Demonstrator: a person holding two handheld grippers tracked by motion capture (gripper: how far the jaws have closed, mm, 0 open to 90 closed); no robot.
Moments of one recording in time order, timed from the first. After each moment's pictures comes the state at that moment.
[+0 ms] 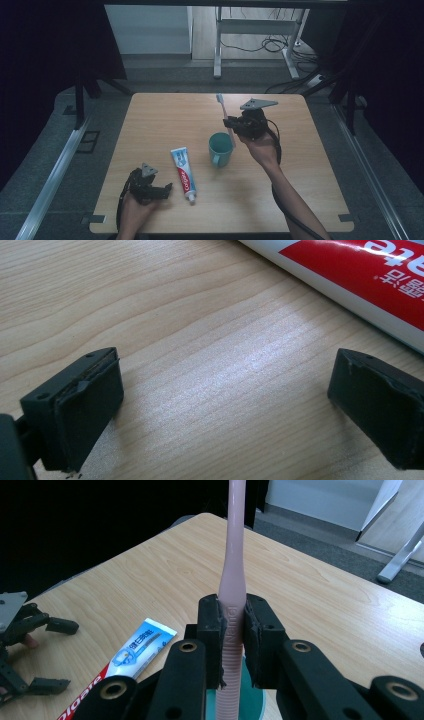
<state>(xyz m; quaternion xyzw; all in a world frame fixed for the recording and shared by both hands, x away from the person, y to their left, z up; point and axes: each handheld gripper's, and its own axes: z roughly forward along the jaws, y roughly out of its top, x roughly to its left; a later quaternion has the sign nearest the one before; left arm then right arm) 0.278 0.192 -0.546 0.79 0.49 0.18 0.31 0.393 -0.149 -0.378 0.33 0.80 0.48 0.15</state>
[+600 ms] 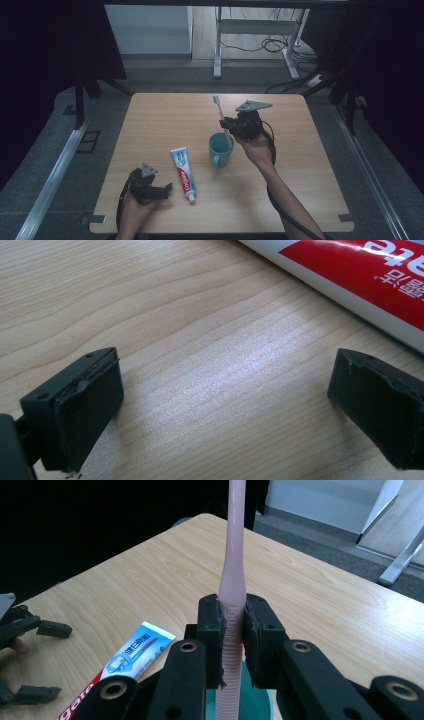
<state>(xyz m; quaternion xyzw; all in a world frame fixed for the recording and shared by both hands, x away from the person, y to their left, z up) 0.278 0.192 -0.546 0.80 0.49 0.17 0.31 0.398 -0.140 -0.392 0.33 0.80 0.48 0.16</state>
